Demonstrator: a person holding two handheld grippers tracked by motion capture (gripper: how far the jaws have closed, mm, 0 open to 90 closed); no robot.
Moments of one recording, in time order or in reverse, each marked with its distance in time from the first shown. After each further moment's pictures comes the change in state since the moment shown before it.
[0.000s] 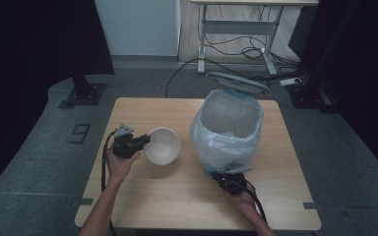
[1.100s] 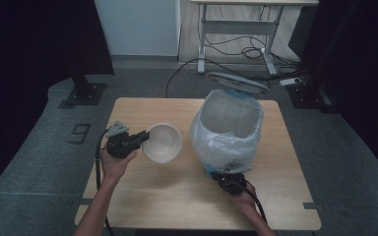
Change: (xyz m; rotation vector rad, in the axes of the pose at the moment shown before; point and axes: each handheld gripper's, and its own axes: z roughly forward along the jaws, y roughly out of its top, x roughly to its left) left arm -0.023 0.023 -0.038 -0.080 -0.062 0.061; right arm 0.001 0.000 0.000 0.000 -0.001 0.004
